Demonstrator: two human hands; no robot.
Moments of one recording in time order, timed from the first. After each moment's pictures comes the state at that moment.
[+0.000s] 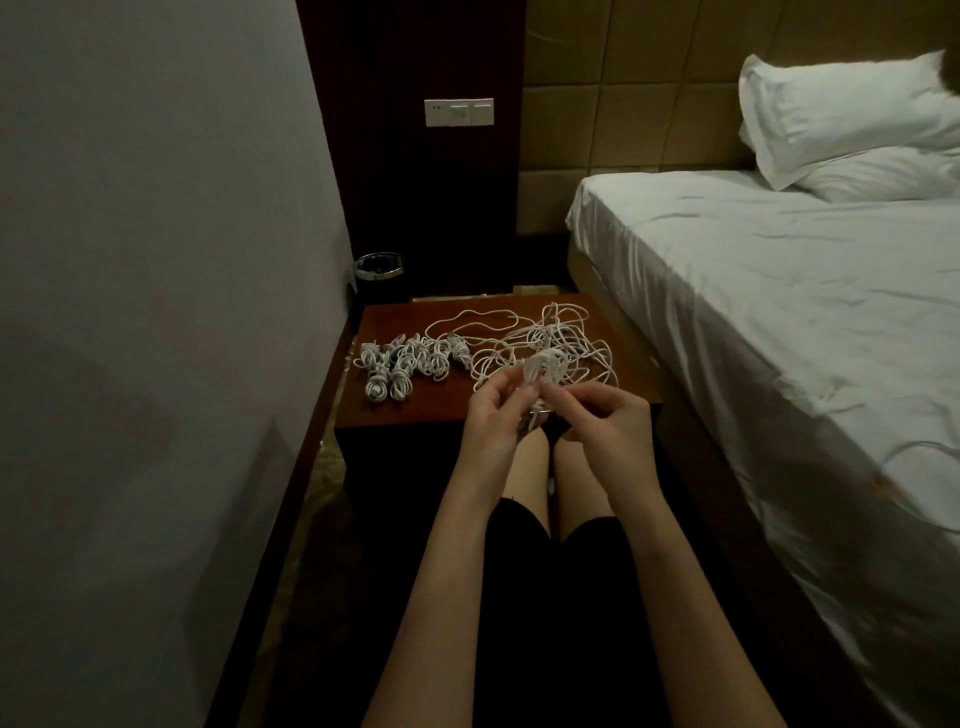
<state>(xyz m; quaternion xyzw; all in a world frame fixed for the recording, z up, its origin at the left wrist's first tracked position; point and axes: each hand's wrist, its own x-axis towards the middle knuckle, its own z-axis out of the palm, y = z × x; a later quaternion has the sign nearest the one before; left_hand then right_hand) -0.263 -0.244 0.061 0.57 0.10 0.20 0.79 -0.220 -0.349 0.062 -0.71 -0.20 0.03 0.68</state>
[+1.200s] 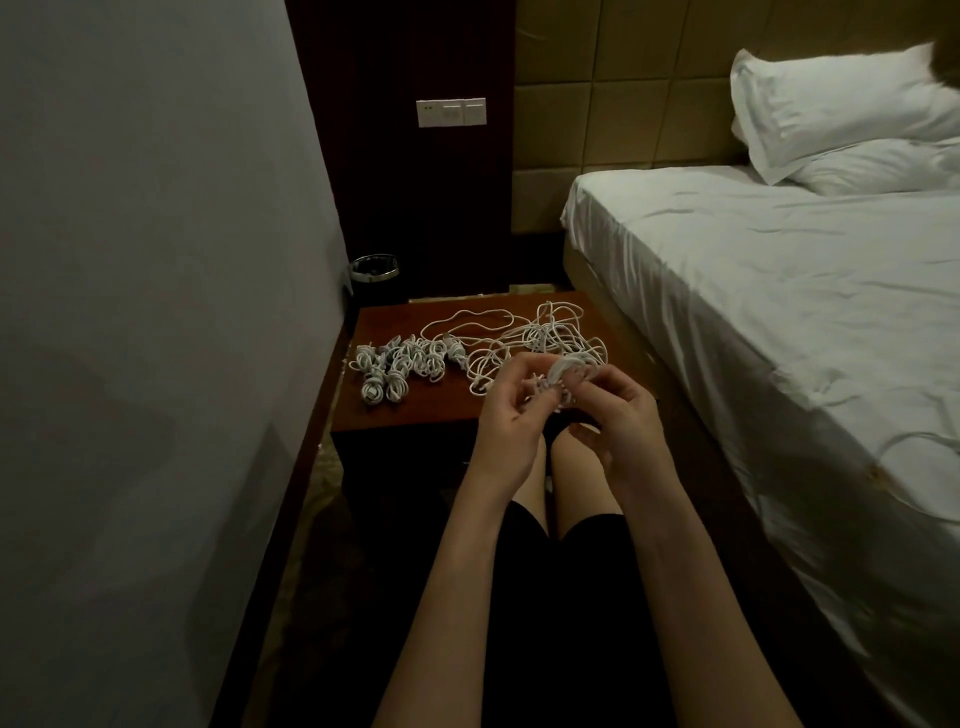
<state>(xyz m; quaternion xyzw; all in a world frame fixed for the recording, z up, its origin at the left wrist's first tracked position) -0.266 -0.259 0.069 0.68 0.00 0.26 0.68 -0.219 -0.357 0.078 -0.59 -0.09 0.15 0.79</state>
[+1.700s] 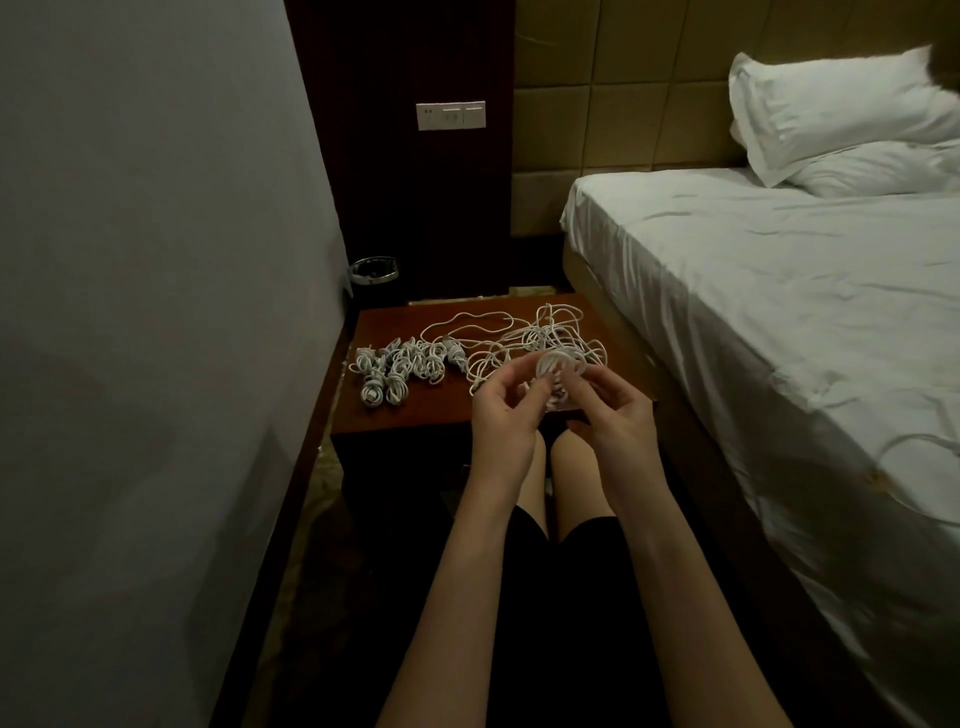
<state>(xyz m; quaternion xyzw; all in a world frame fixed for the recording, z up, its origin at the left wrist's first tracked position) -0.262 -0.263 0.071 0.61 0.09 0.28 0.73 -0.220 -0.351 0.071 -0.61 -0.14 0.07 0.78</state>
